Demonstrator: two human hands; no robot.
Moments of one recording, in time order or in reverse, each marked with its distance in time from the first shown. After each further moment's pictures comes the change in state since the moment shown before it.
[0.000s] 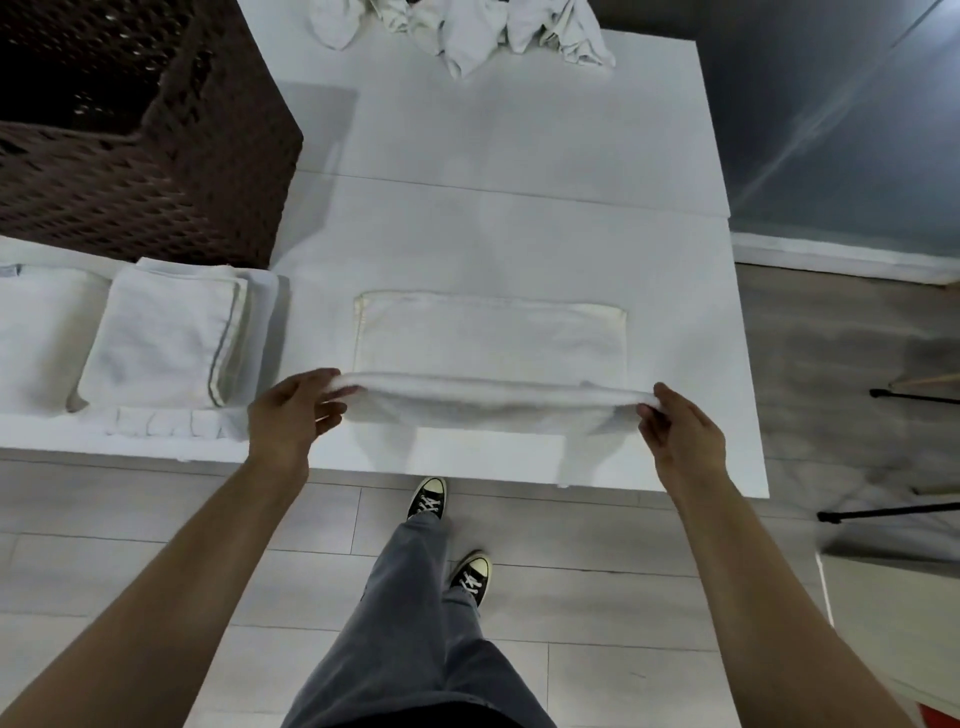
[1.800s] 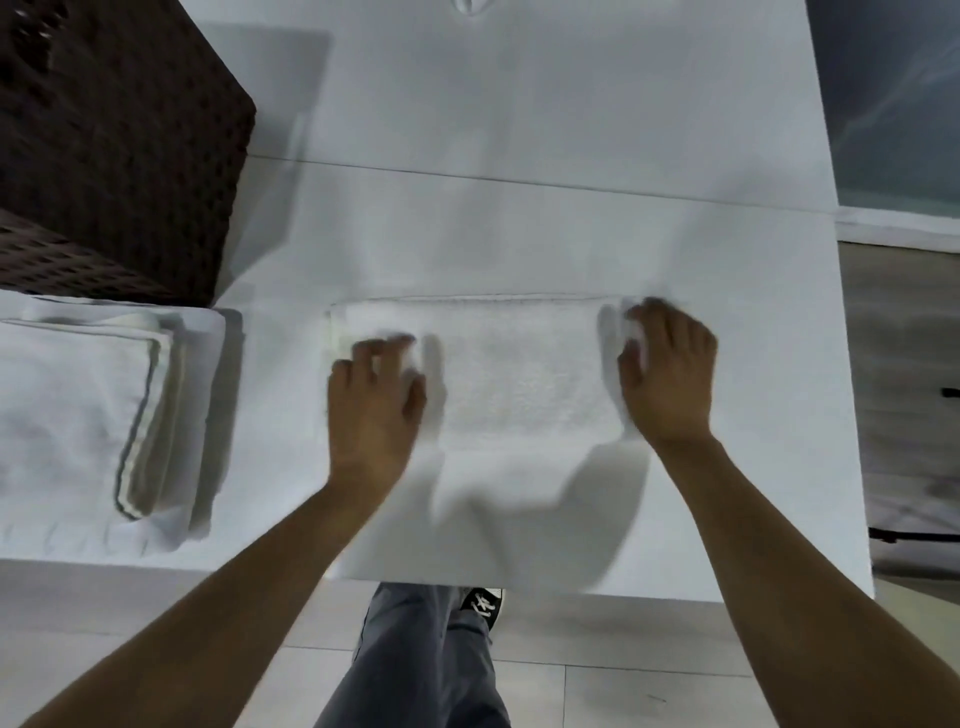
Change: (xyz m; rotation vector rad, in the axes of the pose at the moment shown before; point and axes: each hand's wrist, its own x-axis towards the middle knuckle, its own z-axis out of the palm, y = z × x) left_hand 0.139 -0.035 0.121 1.160 0.002 0.871; right_hand 0.182 0.014 0.136 -1.440 -0.098 -1.391
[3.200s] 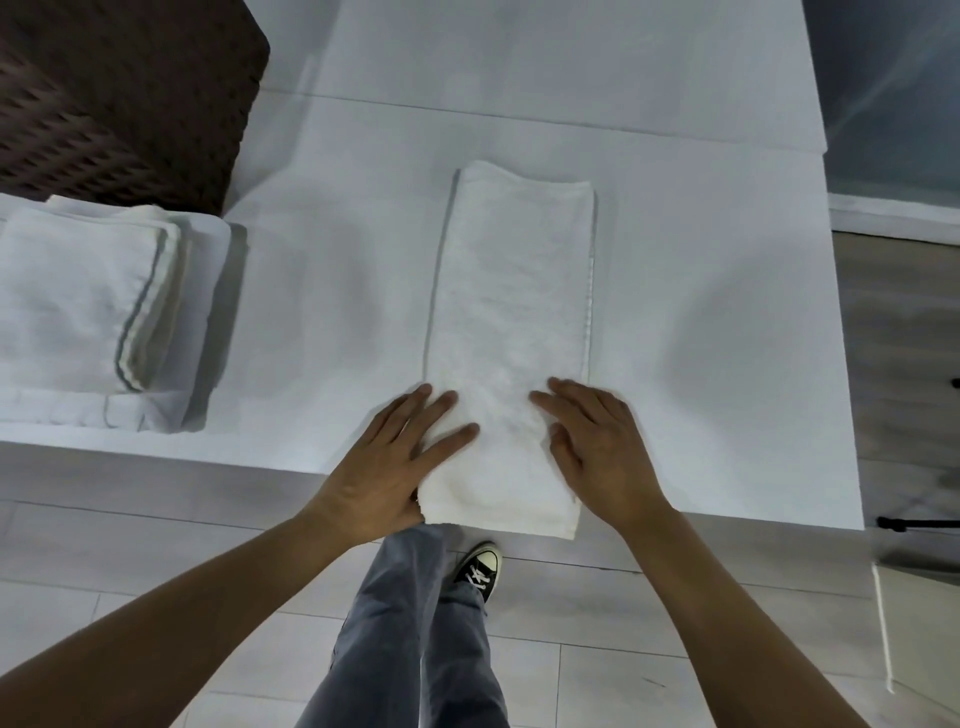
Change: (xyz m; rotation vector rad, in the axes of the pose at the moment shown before) left_hand -0.154 -0.012 0.016 0.203 -0.377 0.624; right_hand -0.174 -0.047 -0.024 0.337 -0.271 -0.184
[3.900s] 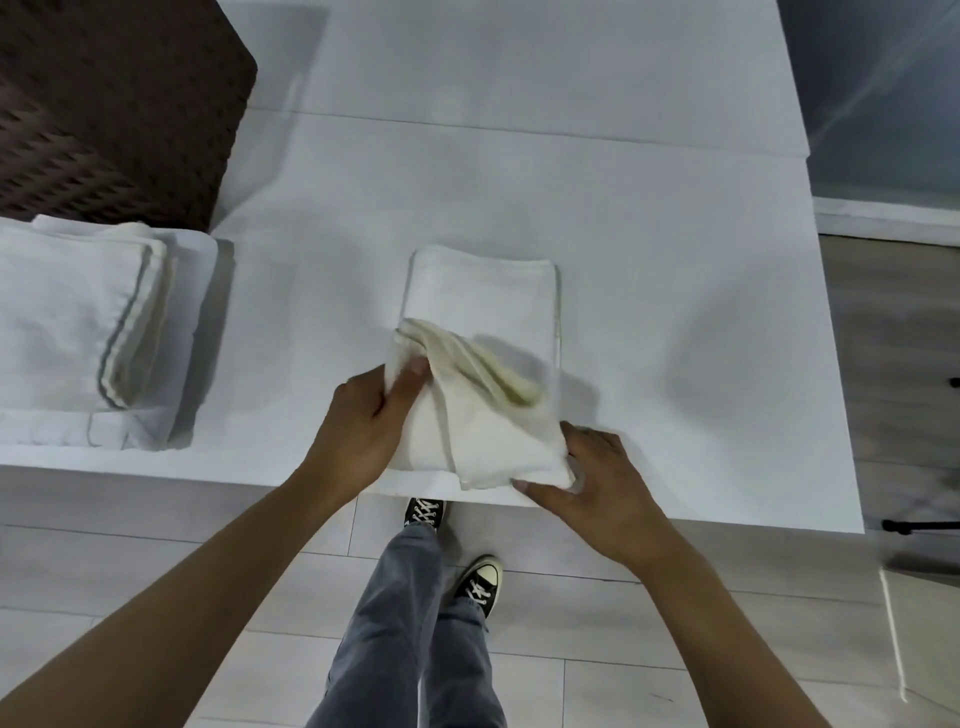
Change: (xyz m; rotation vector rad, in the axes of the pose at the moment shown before) left_hand 0.044 0.009 -0.075 -0.959 0.235 -0.749; right_hand -0.015 -0.033 -0.036 0.389 -0.186 0.266
